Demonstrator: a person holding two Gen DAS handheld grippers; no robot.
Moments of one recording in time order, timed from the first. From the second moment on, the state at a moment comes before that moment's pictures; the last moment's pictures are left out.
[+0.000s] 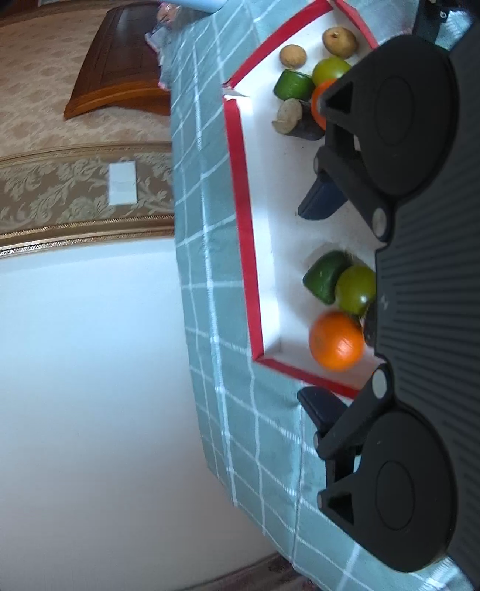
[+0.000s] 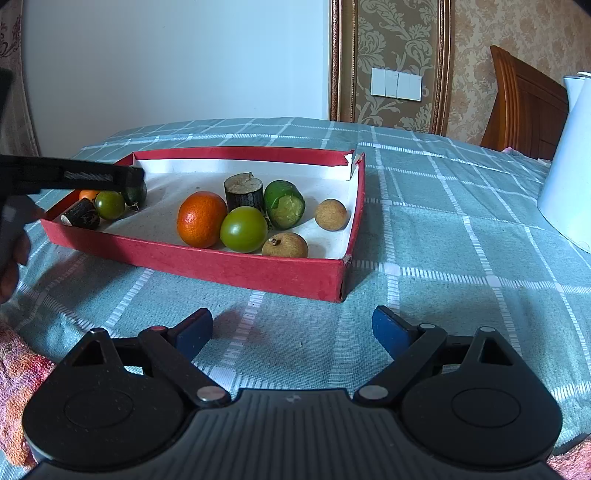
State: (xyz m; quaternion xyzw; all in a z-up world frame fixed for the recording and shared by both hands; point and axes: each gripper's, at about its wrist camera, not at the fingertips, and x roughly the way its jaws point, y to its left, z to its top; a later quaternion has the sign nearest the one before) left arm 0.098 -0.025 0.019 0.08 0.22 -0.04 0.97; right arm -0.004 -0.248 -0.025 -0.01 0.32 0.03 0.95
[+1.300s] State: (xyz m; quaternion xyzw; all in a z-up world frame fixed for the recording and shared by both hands) left arm -0.057 -0.004 0.036 0.02 0.24 -0.02 0.97; right arm -0.053 -0.192 0.006 0.00 0.26 -0.04 0.96
